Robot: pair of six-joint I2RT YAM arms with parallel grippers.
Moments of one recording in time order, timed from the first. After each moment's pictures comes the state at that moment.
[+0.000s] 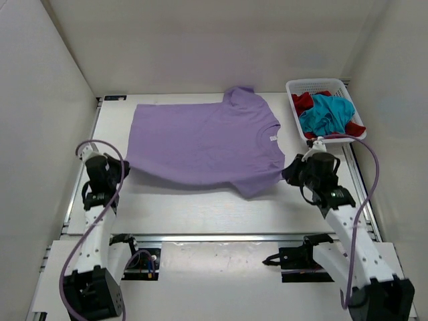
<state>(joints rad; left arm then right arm) 0.20 0.85 0.53 -0.11 0.04 -0.69 0.13 0.81 0.59 -0.35 -0.16 0.35</state>
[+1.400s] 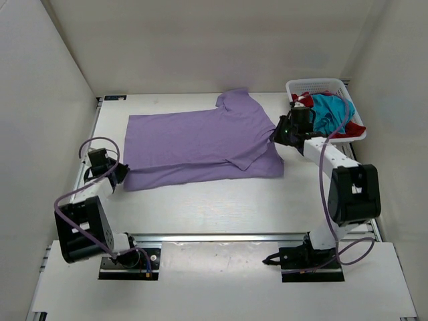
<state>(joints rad) 0.29 1.31 0.56 0.00 0.08 -0.81 0.12 1.59 1.06 -0.15 -0.15 0.43</state>
